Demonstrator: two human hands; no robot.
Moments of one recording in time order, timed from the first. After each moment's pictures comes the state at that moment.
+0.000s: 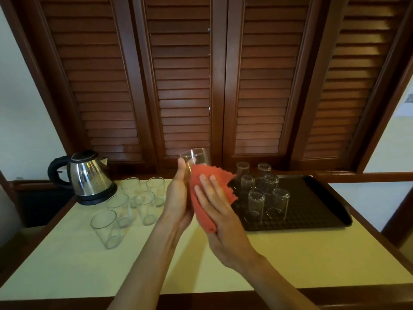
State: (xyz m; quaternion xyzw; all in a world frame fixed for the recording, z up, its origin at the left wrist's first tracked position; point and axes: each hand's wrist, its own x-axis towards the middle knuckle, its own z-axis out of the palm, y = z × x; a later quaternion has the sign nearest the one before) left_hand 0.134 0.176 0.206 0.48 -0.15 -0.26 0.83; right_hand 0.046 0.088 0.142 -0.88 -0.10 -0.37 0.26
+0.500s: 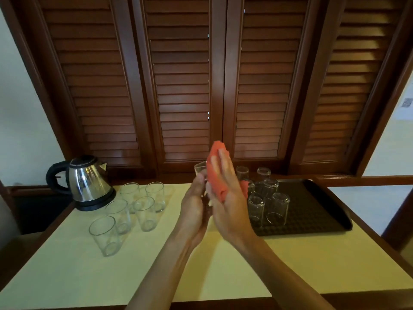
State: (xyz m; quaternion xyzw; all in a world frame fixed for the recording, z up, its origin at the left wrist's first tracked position) left_hand 0.115 0.165 0.195 0.53 -0.21 -0.23 0.79; right_hand 0.063 0.084 0.190 -0.80 -0.01 -0.42 0.43
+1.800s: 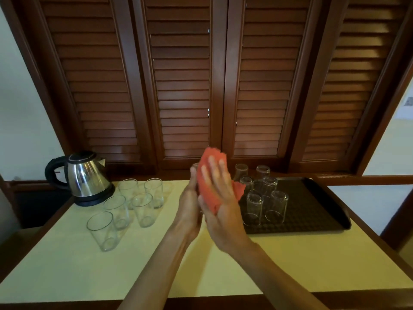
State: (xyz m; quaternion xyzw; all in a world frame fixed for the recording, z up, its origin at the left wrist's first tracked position) left_hand 0.120 0.160 0.190 0.54 -0.18 -0.25 0.78; right_hand 0.062 0.089 0.170 -0.81 -0.05 -0.42 0.40
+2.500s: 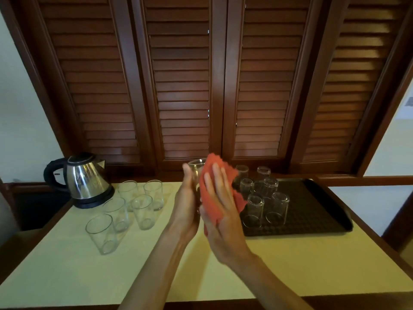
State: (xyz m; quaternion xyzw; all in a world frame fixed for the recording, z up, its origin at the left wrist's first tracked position) left_hand 0.126 0.165 0.197 0.53 -0.18 -0.24 0.79; right_hand 0.055 0.093 0.157 -0.80 -0.08 -0.42 0.41
